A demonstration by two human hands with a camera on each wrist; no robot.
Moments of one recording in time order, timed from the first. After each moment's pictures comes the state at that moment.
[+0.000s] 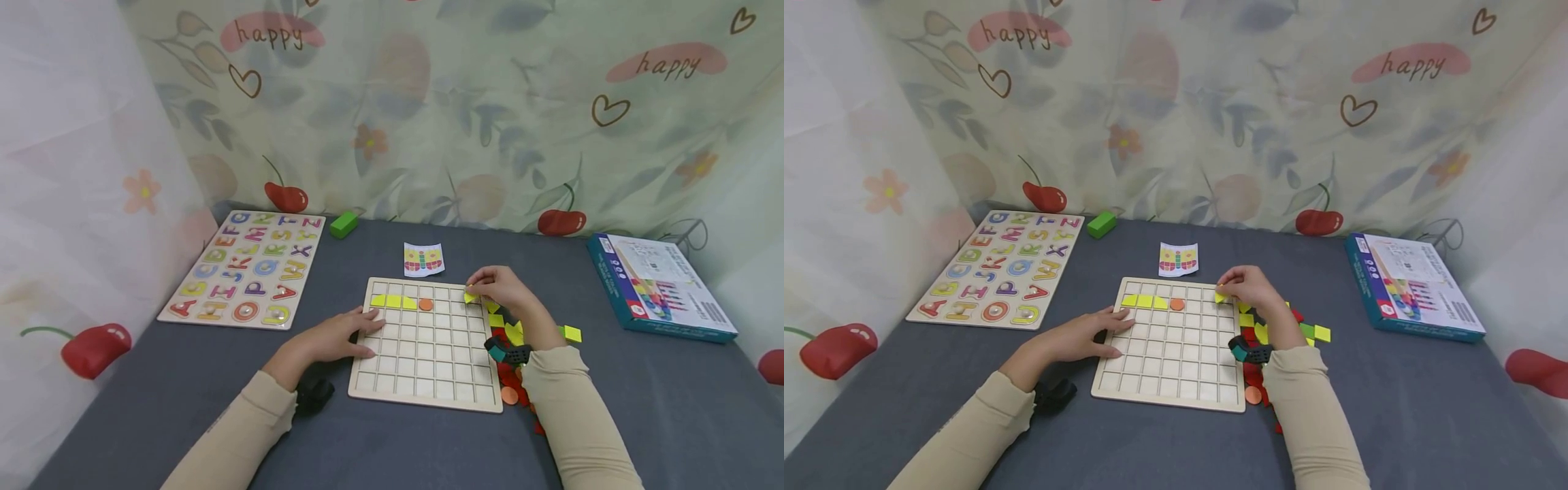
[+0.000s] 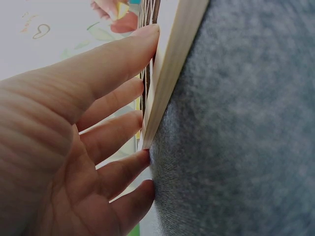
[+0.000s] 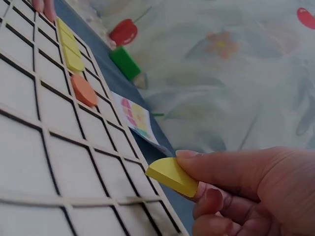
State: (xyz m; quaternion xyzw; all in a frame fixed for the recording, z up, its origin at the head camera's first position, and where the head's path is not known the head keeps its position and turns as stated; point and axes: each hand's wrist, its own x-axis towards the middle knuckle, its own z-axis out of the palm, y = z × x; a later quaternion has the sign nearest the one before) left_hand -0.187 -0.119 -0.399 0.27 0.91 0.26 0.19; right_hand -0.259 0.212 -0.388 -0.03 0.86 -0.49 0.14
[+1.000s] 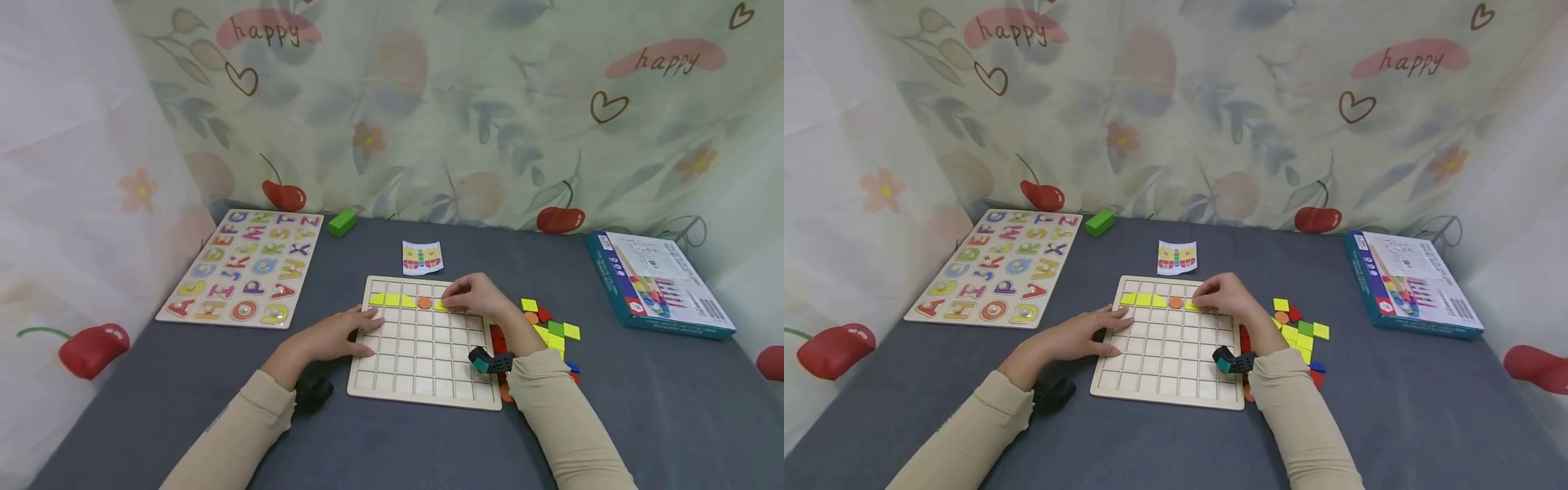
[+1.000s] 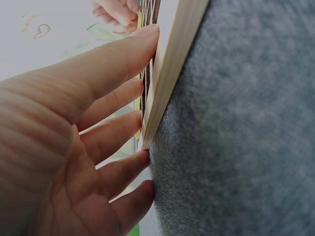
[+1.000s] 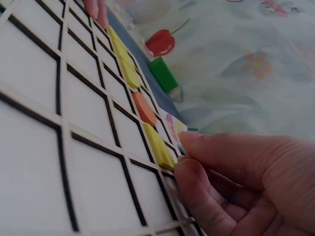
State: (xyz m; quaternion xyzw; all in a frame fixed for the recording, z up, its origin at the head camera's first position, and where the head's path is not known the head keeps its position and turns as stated) left_hand -0.187 -0.118 -0.398 0.26 0.91 0.27 0.20; right_hand -0.253 0.183 -0.401 -0.09 0.86 -0.48 0.16
